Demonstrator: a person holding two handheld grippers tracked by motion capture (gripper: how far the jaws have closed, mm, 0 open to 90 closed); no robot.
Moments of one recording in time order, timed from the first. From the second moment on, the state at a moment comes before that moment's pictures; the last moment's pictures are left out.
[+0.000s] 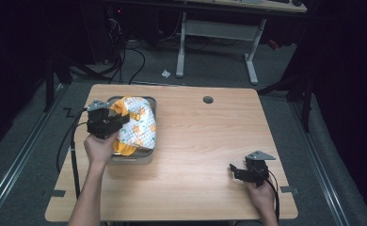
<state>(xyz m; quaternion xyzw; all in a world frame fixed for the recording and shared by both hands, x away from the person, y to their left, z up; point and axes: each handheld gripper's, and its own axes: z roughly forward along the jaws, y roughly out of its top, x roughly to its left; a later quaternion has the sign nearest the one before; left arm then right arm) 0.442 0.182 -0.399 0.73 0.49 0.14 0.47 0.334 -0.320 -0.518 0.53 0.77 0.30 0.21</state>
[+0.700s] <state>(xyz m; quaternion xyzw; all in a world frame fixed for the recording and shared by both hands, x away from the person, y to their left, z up) 0.460 0.177 -0.426 0.74 0.51 0.15 0.41 0.334 -0.320 -0.518 0.53 0.77 0.30 0.21</state>
